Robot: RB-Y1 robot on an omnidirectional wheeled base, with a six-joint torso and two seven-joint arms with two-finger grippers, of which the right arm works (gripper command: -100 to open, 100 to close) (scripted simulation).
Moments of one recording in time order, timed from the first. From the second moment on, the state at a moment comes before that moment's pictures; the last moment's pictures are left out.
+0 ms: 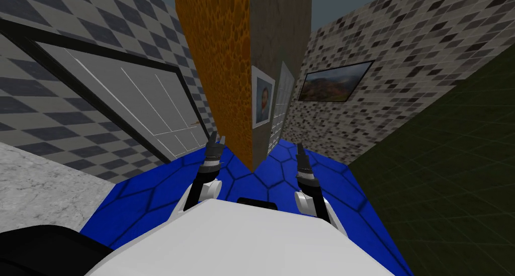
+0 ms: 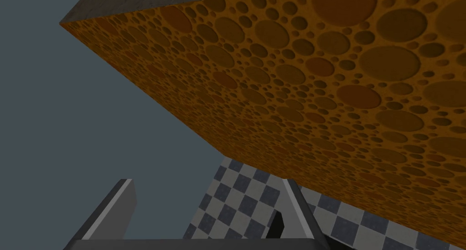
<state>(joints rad) 0.39 -0.09 0.06 -2.03 0.06 -0.61 0.37</state>
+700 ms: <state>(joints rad) 0.35 -0.10 0.05 -1.90 0.09 -0.63 0.47</state>
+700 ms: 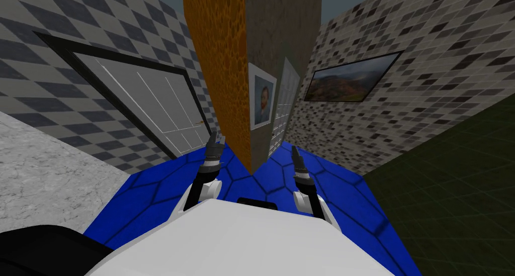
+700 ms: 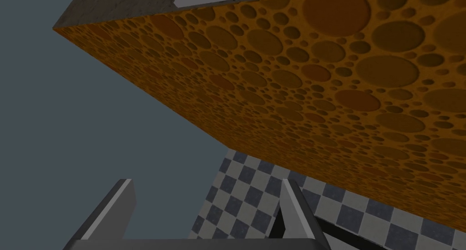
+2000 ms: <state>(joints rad) 0.25 -0.11 0.04 -1.62 0.15 -0.68 0.68</state>
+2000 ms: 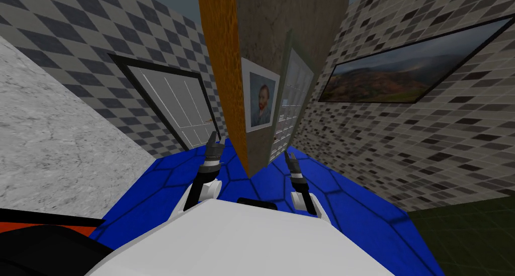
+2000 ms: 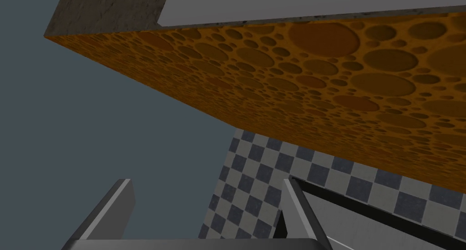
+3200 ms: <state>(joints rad) 0.18 -0.10 0.03 -1.40 0.20 -0.72 0.85</state>
